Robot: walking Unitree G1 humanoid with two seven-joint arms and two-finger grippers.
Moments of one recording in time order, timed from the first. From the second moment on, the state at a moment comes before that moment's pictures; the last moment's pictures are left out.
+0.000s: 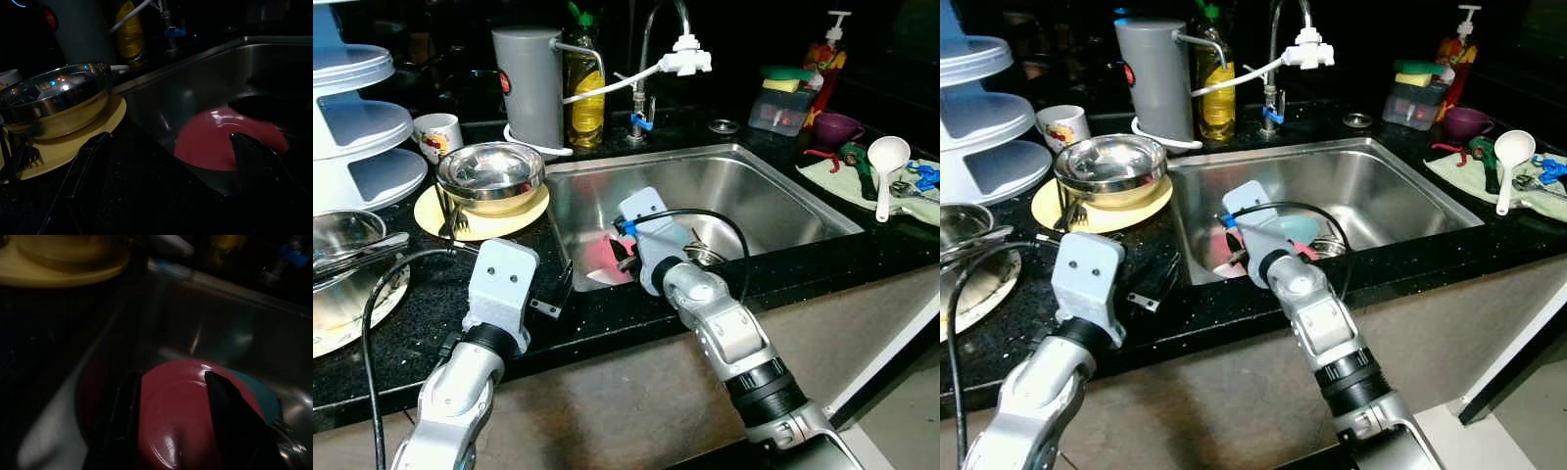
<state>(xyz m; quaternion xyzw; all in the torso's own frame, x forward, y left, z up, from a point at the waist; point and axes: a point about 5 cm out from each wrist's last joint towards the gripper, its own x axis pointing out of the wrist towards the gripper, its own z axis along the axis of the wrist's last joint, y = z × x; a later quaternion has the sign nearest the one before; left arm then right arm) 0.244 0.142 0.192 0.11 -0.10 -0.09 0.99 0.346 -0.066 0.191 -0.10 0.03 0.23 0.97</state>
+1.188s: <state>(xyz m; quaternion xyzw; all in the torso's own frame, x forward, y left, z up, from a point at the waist) 0.230 0.146 0.189 0.11 -0.08 -0.06 0.99 0.284 -0.106 0.185 0.26 -0.07 0.32 0.91</state>
